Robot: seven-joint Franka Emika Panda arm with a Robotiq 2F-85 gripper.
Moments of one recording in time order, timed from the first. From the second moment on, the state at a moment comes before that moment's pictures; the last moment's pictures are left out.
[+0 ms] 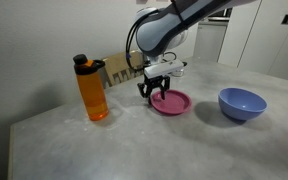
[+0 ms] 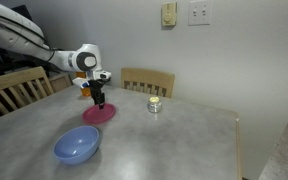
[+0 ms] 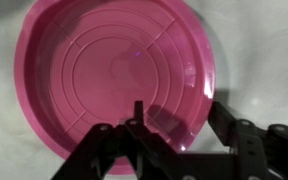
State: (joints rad) arm 0.19 1.06 0.00 -1.11 -0.01 2.03 0.48
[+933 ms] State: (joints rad) arm 0.19 1.10 -0.03 -1.01 -0.04 1.95 0.42
